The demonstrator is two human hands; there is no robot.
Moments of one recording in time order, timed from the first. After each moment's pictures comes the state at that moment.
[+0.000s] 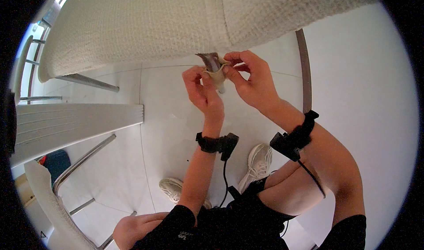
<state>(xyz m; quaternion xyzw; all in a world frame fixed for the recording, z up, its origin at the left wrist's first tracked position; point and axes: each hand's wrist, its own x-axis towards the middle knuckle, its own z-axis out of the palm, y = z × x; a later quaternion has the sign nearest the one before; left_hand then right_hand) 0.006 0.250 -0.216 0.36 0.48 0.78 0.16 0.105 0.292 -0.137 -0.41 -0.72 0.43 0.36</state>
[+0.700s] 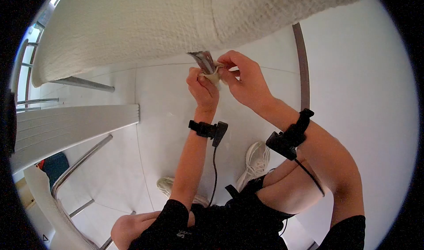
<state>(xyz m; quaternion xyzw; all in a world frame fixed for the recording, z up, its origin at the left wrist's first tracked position) 0.002 0.269 -0.273 0.46 0.52 0.72 0.07 0.107 0.290 -0.145 -0.43 -0.73 0.43 0.30</state>
